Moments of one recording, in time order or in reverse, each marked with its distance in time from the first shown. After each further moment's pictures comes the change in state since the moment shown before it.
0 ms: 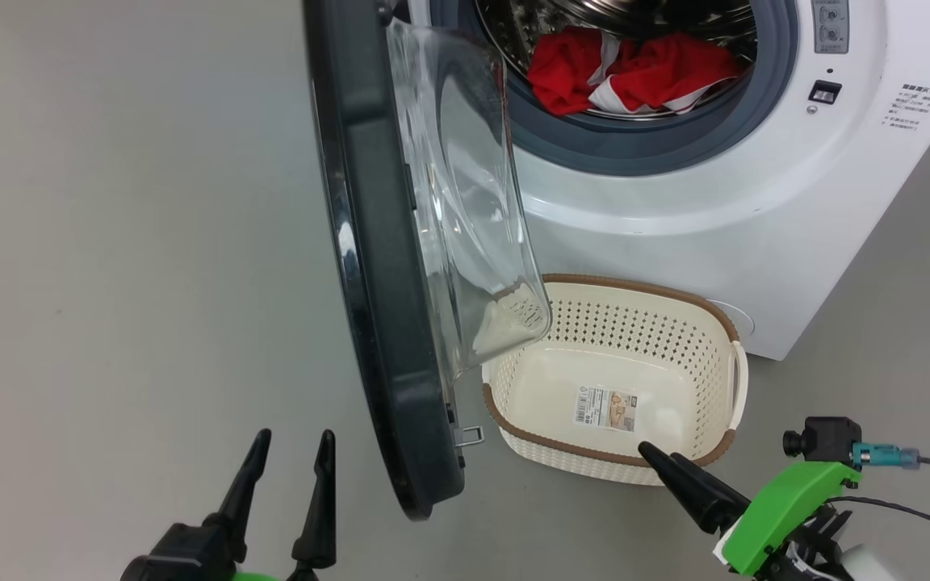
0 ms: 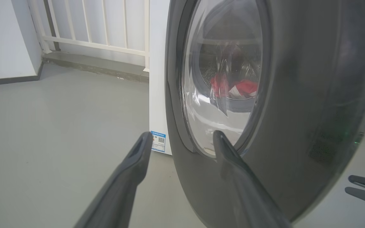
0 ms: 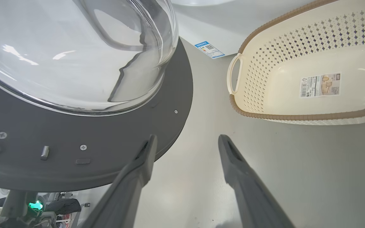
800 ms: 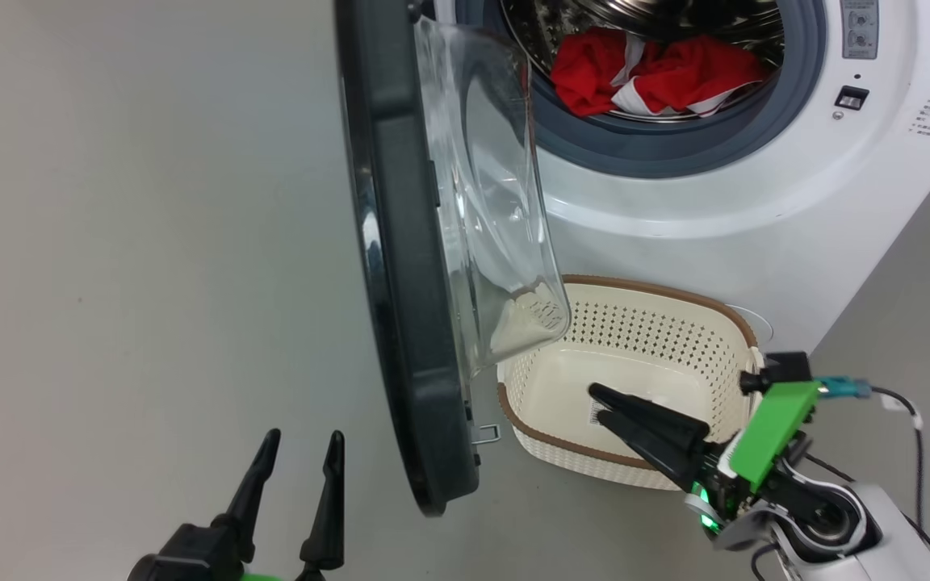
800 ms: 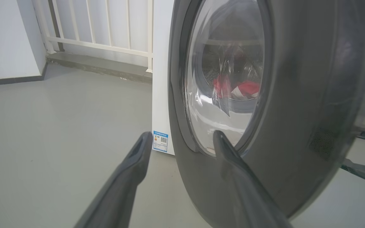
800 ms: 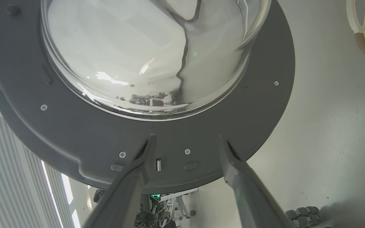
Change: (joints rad) left arm 0.000 0.000 -0.017 -0.006 0.000 0.001 0.000; right arm -0.113 0.164 -0.218 0.029 0.316 0.000 0.467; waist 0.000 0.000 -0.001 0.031
